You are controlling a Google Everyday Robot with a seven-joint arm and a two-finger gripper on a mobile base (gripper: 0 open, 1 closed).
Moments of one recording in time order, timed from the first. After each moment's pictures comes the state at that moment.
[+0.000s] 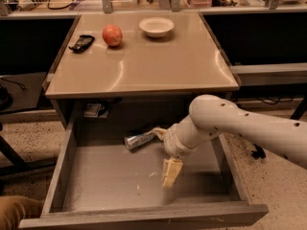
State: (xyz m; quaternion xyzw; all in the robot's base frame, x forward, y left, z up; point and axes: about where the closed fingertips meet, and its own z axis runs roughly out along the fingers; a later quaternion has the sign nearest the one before) arm 0.483 -0.019 0.632 -0.73 0.62 0.18 0.23
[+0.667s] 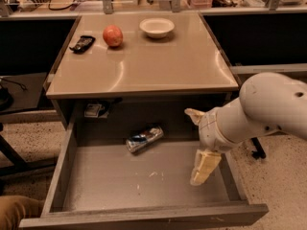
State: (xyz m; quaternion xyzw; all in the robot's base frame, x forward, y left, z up) arm 0.451 -0.100 0.754 -0.70 0.67 0.07 0.26
